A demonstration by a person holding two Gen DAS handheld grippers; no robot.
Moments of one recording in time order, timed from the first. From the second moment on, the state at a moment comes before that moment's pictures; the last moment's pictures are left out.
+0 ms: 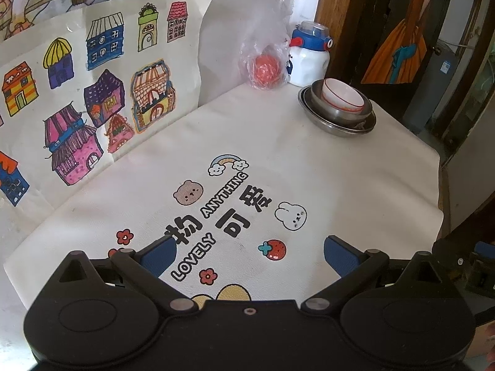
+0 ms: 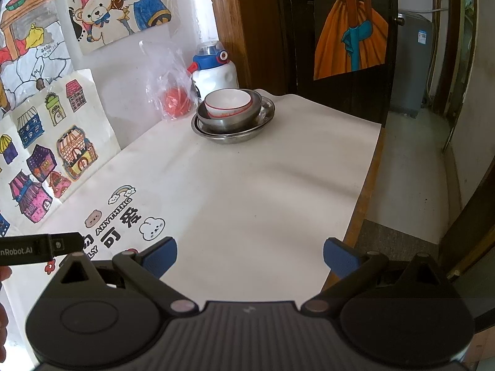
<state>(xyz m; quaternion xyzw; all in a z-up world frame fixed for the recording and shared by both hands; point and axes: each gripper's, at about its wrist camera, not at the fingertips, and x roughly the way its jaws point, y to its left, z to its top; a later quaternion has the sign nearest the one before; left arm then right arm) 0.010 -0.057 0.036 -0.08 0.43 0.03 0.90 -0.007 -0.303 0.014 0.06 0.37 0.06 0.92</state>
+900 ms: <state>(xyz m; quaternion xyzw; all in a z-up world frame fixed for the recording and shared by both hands) 0.015 -0.054 0.035 -0.08 0.43 0.03 0.90 -0.003 -0.302 0.012 0.06 0.38 0.06 0.92</state>
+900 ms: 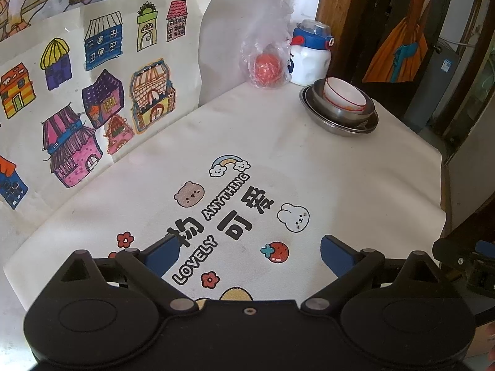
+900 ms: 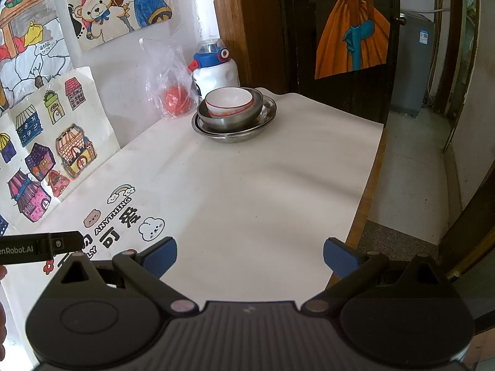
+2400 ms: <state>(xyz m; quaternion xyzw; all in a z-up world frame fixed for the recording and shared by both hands) 0.015 -0.058 0.035 -0.08 0.43 0.03 0.90 -0.002 -0.303 0.012 0.06 0.38 0.06 0.92</state>
